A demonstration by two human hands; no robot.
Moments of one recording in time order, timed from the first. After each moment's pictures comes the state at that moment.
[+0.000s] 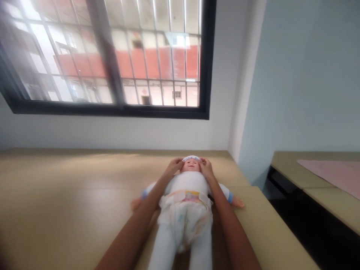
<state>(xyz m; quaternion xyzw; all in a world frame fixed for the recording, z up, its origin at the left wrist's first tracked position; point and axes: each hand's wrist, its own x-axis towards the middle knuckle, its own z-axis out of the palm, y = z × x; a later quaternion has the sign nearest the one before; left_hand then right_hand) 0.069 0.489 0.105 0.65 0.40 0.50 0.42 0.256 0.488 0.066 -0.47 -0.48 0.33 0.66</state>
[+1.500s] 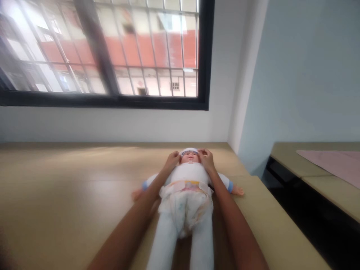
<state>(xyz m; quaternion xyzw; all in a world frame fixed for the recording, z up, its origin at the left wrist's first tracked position) 0.068 0.482 0.098 0.65 0.48 0.48 0.34 0.252 0.465 0.079 -0.45 -0.49 0.29 0.69</state>
